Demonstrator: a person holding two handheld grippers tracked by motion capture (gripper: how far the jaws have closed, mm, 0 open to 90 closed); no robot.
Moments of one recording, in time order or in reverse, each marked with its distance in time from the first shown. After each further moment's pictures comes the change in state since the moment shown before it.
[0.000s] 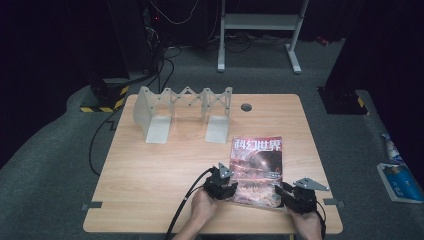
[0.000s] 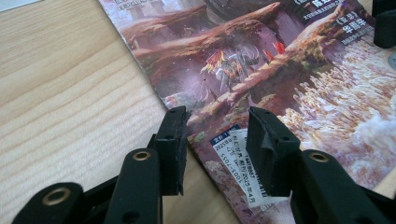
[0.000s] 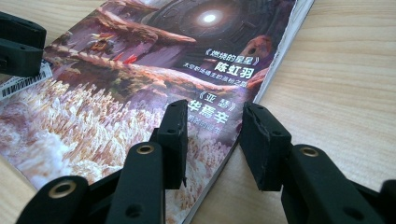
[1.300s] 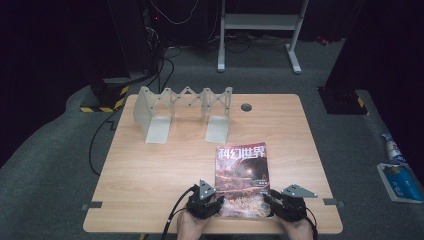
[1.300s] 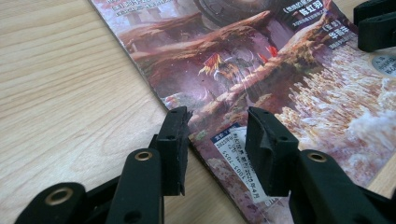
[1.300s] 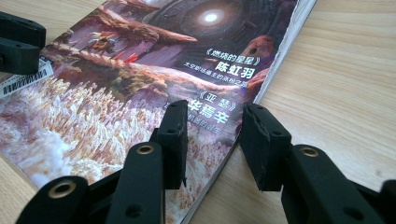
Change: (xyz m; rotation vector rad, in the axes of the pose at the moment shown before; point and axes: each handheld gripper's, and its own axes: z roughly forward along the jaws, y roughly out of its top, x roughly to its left) left arm 0.000 -0.057 -0.045 -0.077 0.033 -0.076; right arm 0.037 -0.006 0.001 0.024 0.097 -0.091
